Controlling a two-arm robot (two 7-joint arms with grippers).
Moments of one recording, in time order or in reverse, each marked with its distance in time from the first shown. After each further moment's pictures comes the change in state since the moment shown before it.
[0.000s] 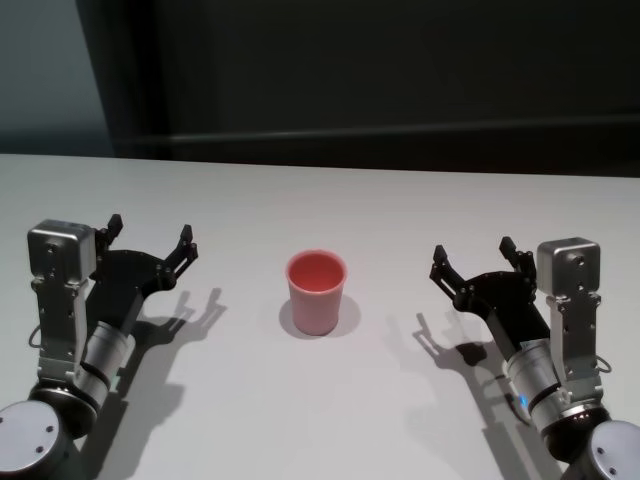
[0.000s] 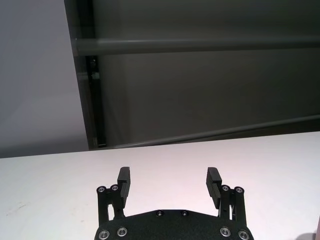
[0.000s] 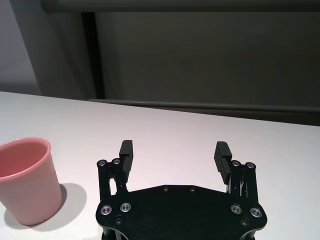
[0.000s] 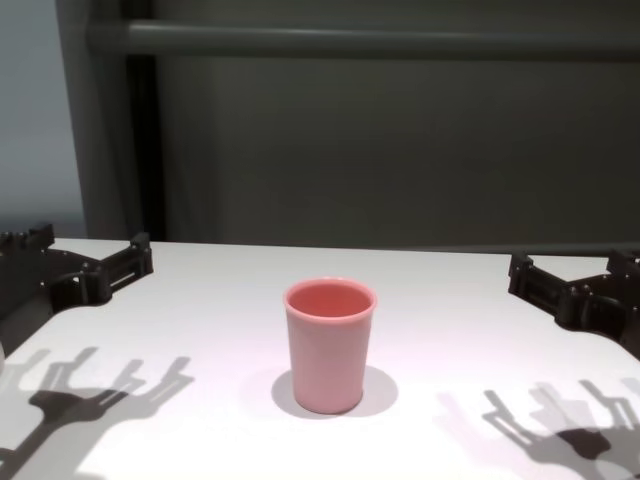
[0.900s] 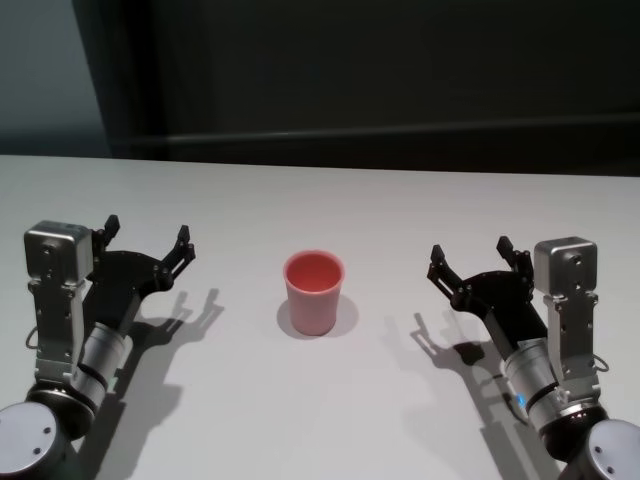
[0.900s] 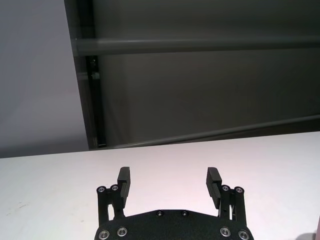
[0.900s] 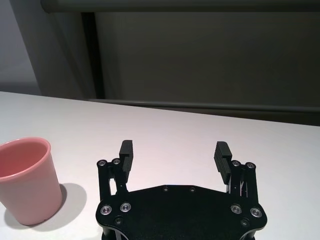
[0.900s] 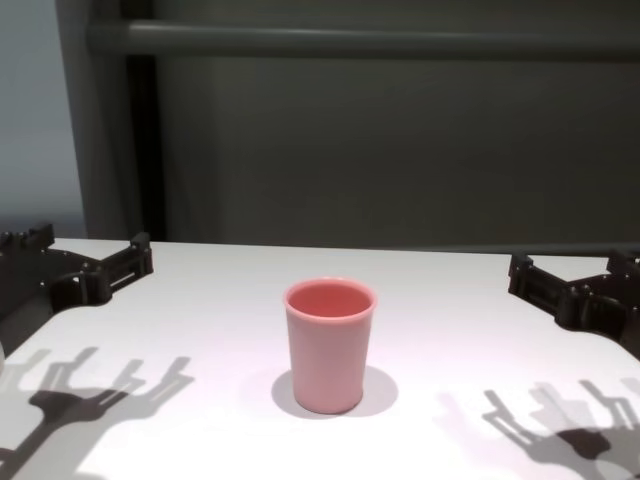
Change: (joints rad) left arm 0.000 0.000 0.000 0.000 0.000 0.000 0.000; right arm 0.000 0.000 0.000 0.000 0.000 0.000 0.000
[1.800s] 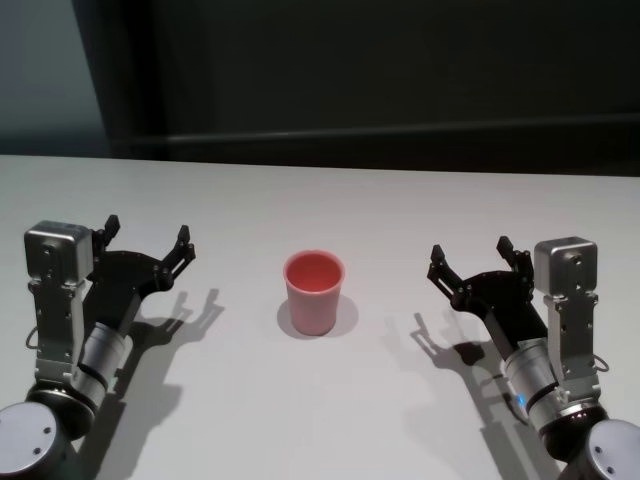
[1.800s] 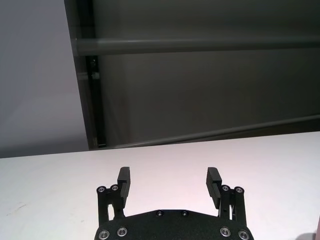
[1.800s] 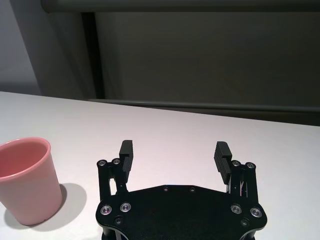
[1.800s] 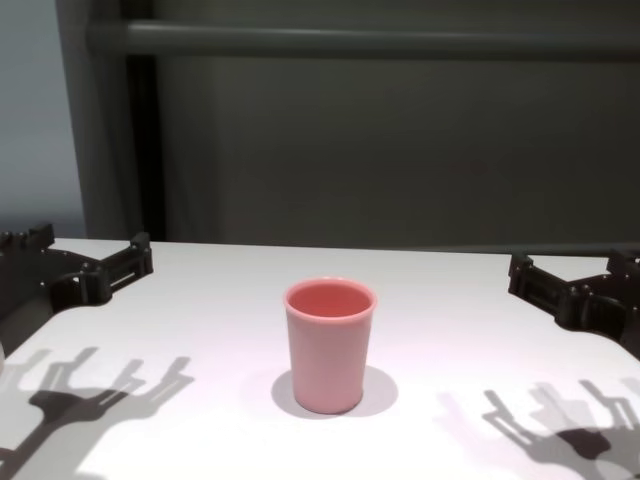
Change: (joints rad) left arm 0.000 0.000 0.000 0.000 0.000 0.000 0.000; right arm 0.000 0.000 0.000 0.000 0.000 0.000 0.000
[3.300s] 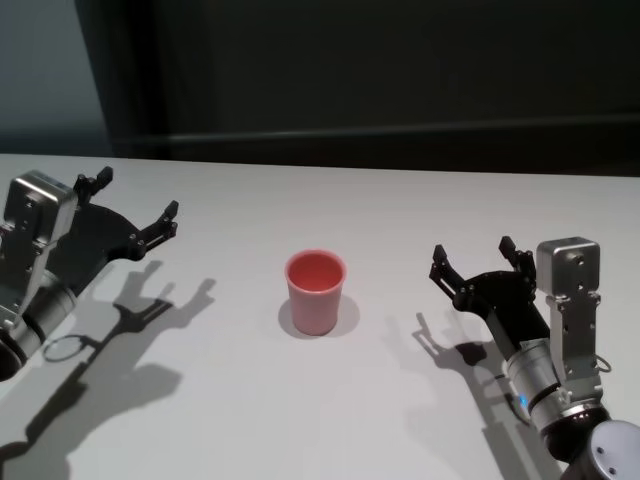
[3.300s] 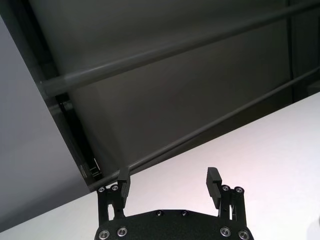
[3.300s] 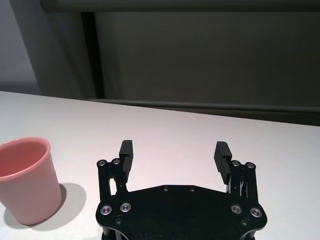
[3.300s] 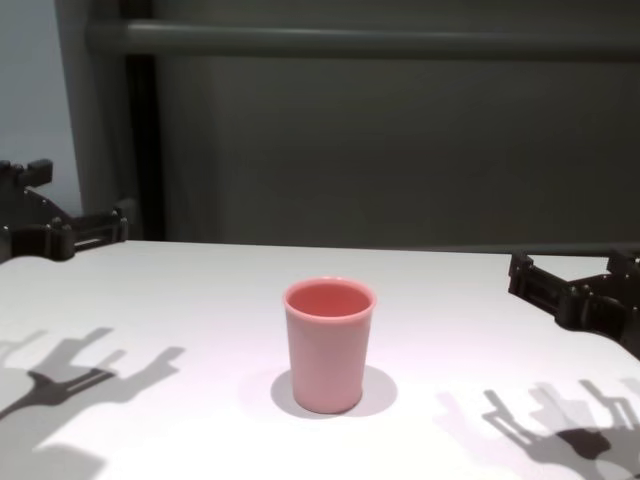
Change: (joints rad) left arm -0.105 0.161 -0.006 0.029 0.061 -0.001 -0.216; right arm 0.000 0.000 0.000 0.000 0.000 0.000 0.000
